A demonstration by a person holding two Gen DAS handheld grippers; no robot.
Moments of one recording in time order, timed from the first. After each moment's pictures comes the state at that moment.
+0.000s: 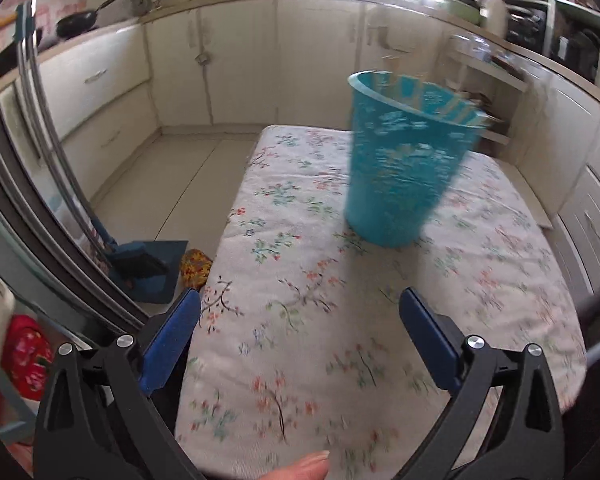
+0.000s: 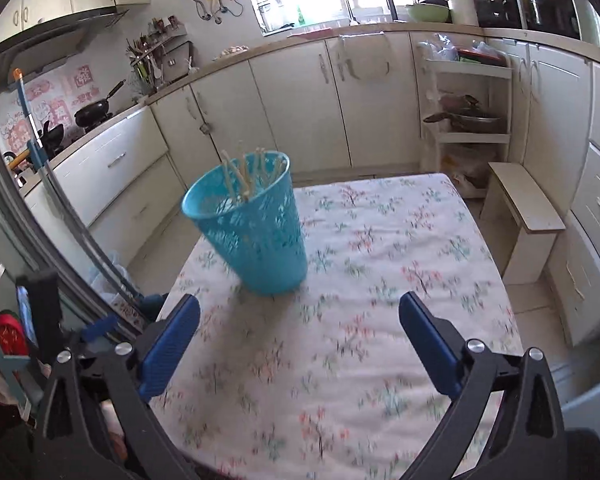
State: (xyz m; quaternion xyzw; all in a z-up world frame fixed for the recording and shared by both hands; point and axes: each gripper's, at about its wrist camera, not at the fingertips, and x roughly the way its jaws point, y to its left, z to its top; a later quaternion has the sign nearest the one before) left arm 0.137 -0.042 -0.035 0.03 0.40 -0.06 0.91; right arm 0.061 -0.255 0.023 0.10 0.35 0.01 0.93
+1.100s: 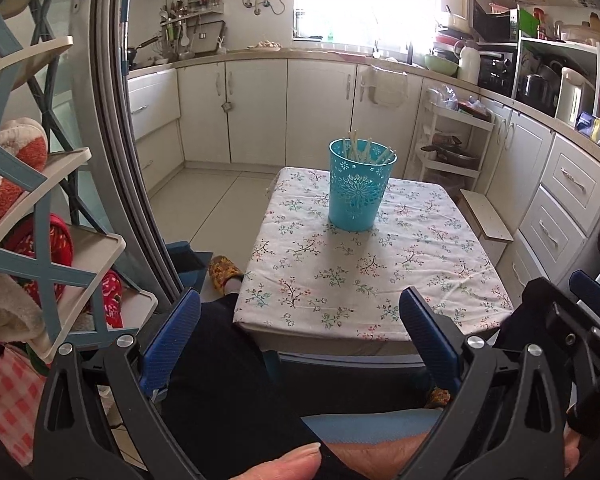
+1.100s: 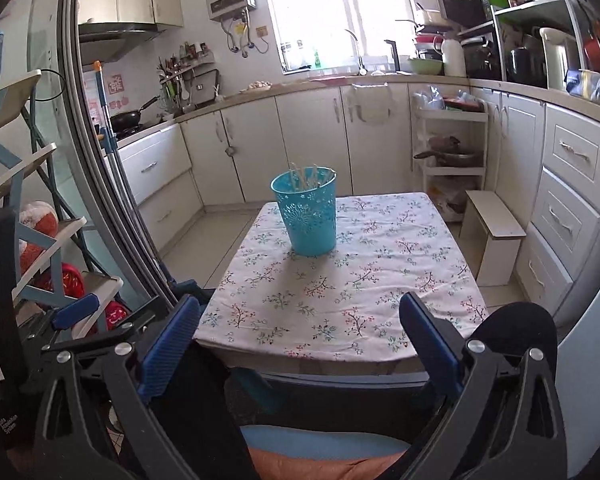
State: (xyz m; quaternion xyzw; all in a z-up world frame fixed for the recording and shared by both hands) left arm -0.080 -0.005 0.071 0.00 0.32 -0.04 0.95; right arm -0.130 -0.174 0.075 0.07 0.28 0.00 0.96
